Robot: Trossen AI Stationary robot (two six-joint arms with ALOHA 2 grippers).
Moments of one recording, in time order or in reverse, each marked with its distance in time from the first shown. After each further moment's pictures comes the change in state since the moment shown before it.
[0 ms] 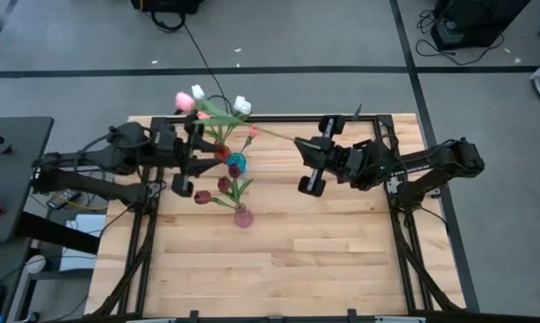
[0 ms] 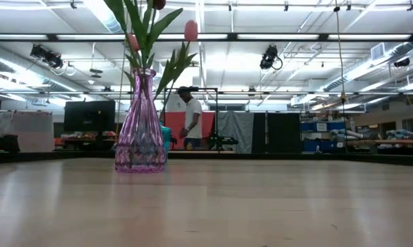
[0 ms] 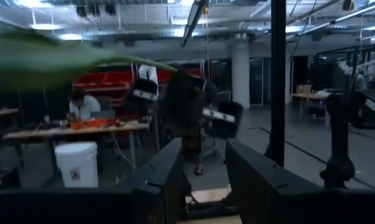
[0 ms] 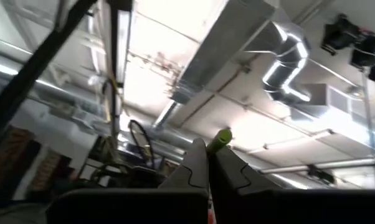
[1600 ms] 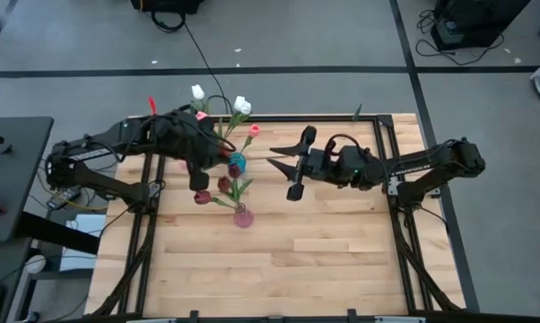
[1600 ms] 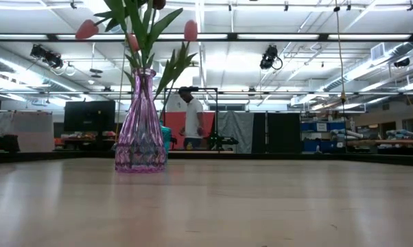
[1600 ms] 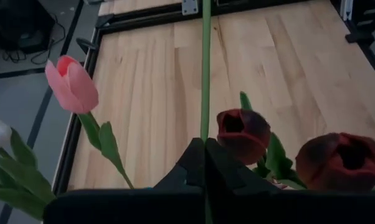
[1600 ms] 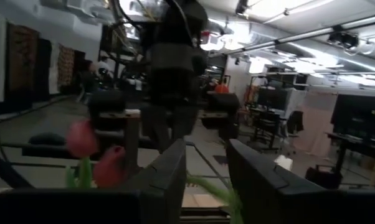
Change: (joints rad) left arm 0.085 0.296 0.471 -1.073 -0.108 0.206; right arm 0.000 -0.010 0.000 -0.552 0.170 0.248
